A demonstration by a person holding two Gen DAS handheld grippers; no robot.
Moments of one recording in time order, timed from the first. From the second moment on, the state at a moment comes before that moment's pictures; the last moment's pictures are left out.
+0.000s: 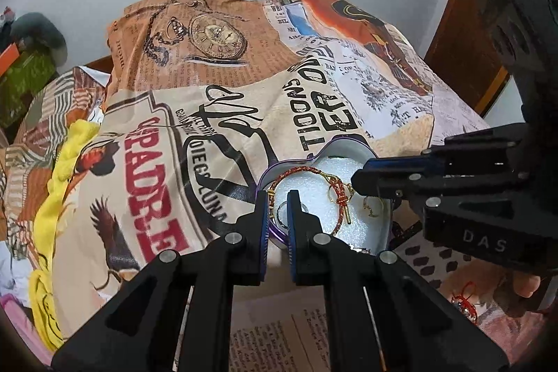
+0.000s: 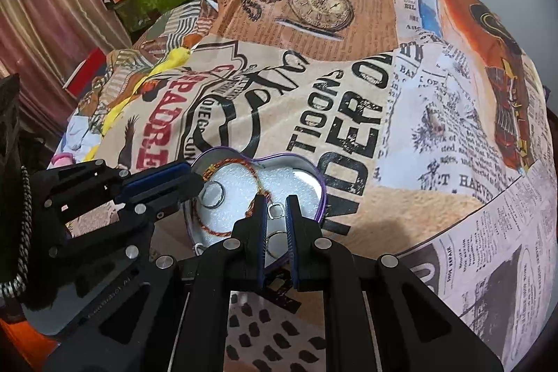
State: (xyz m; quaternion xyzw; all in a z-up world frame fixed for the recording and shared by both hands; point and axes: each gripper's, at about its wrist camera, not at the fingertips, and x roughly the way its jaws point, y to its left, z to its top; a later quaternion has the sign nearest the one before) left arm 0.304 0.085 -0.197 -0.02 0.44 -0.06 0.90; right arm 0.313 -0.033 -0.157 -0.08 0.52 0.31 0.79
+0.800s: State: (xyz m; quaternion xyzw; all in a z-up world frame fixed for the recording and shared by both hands) left arm 0.235 0.068 -0.132 -0.02 0.40 -0.08 0.91; right arm 0.247 -0.065 -0.089 -0.13 0.43 0.27 0.85
